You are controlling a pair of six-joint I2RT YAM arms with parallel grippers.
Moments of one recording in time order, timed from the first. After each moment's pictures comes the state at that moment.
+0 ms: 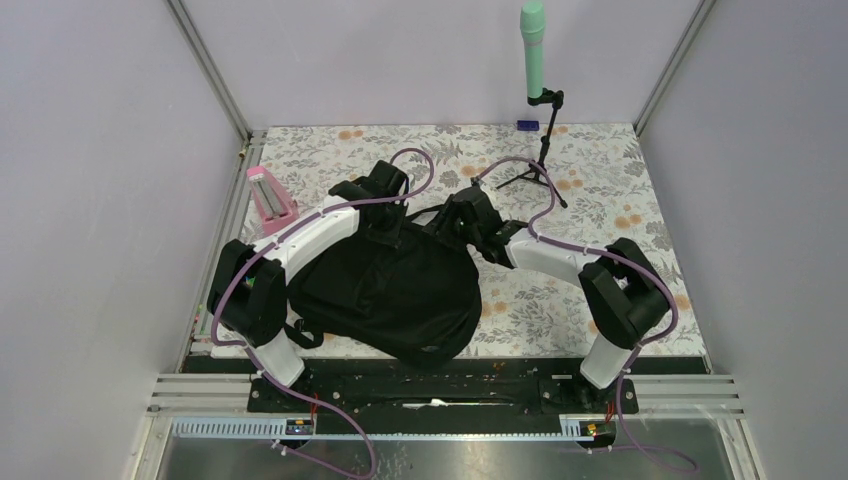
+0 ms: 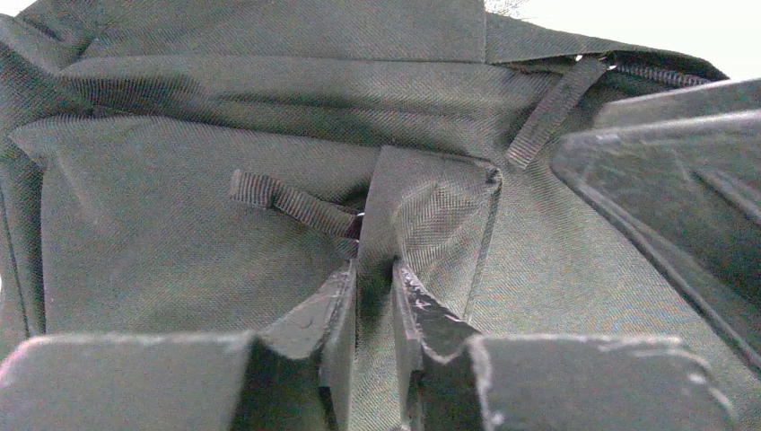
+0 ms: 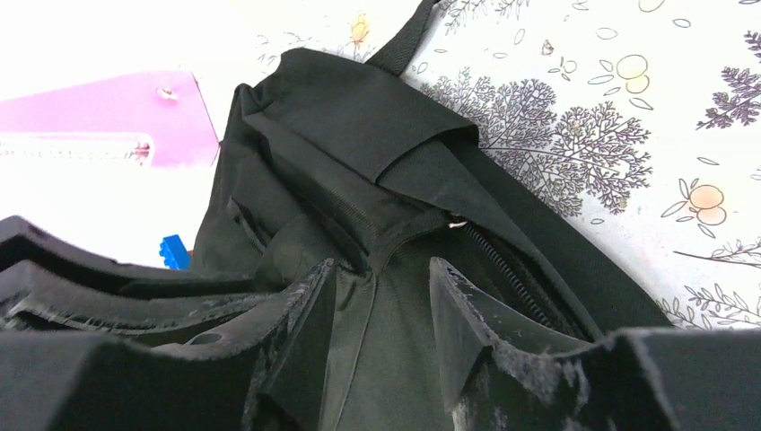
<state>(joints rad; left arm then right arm) -0.55 1.69 1.32 -0.73 -0.01 -0.23 0.69 1.70 1.04 0.02 0.05 1.05</state>
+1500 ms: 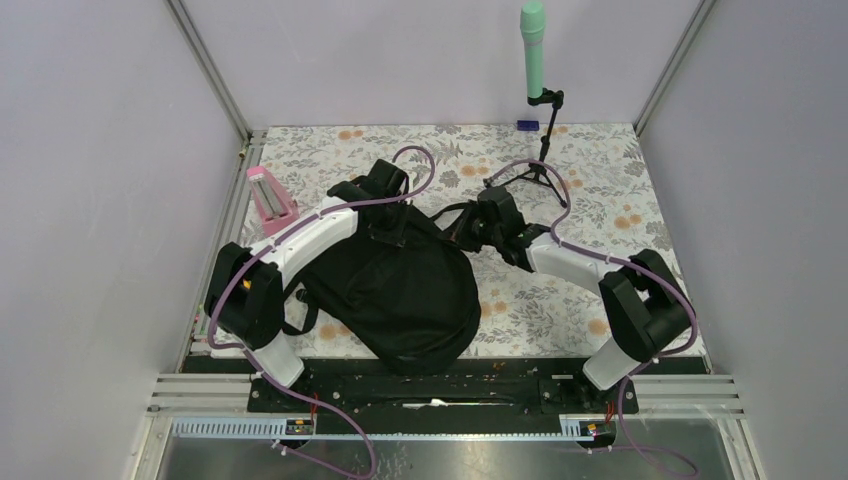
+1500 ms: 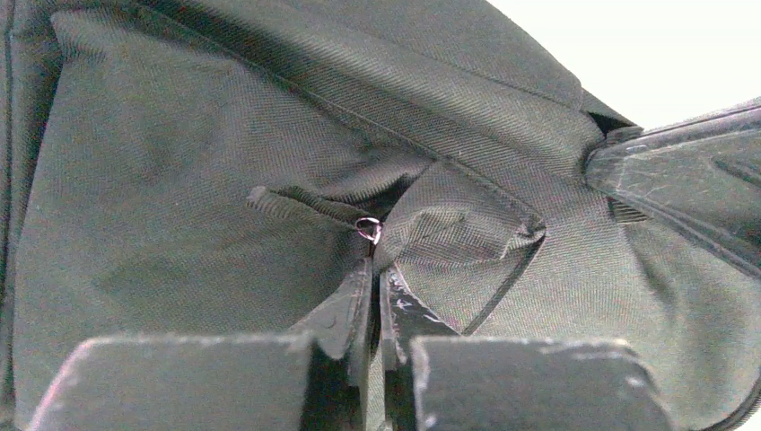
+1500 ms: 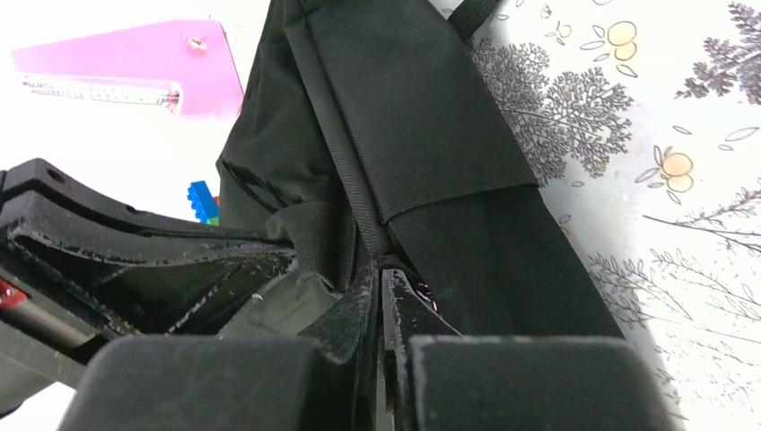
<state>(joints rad) -0.54 1.67 1.32 -0.71 0.05 -0.24 0.60 1.62 0.94 0.07 -0.15 1.03</state>
